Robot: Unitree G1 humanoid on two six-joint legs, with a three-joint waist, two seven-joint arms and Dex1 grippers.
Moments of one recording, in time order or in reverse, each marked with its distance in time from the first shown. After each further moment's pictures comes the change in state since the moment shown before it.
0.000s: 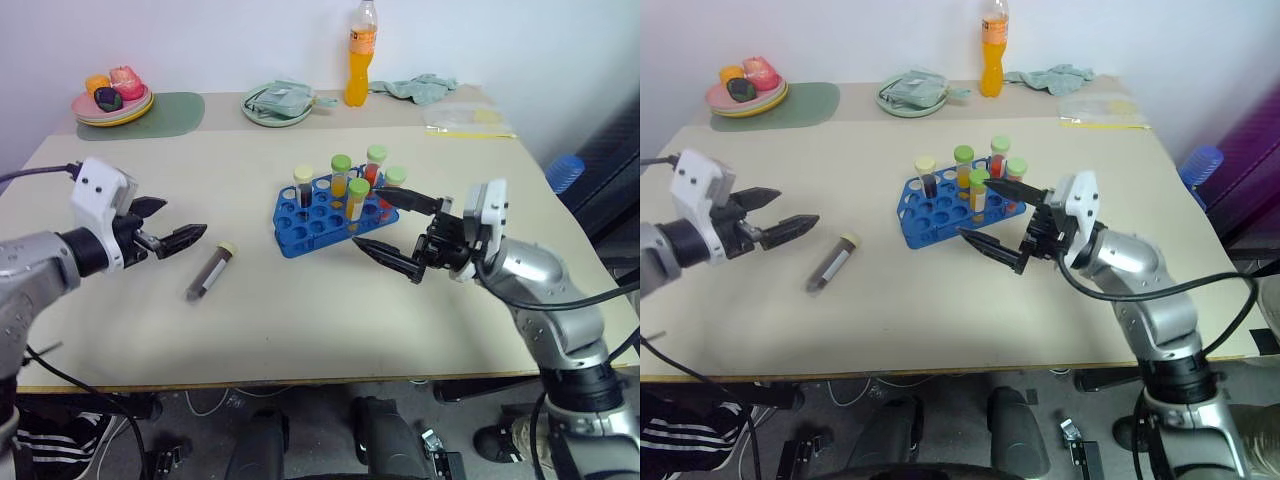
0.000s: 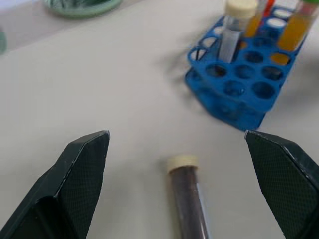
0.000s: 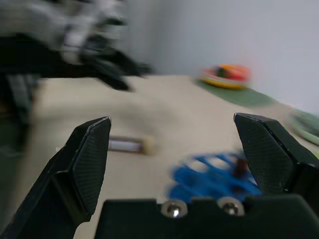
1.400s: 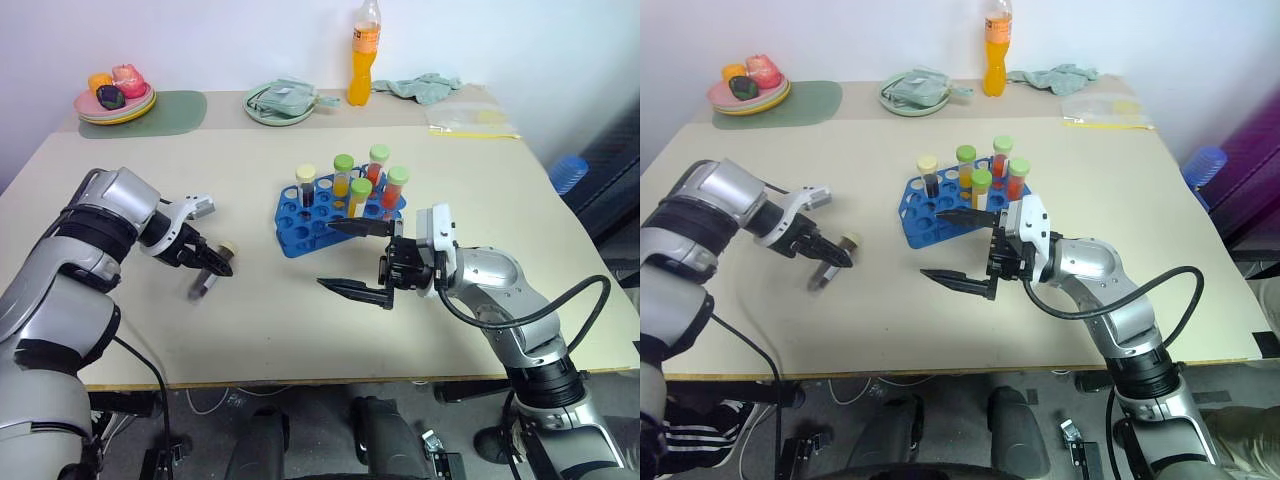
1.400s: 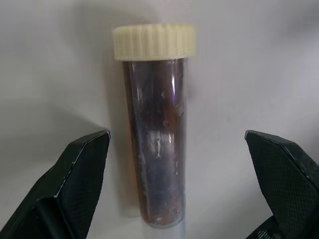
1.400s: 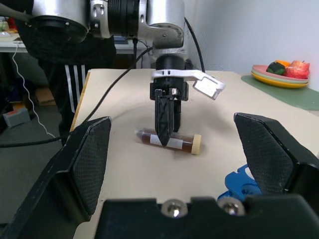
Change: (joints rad) left arm -0.835 -0.238 -1.028 1.103 0.627 0.132 -0.832; right arm 0.032 0.128 0.104 0.046 -0.154 -0.084 0.058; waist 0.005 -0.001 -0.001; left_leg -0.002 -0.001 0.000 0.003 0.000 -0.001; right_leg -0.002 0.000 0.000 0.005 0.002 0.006
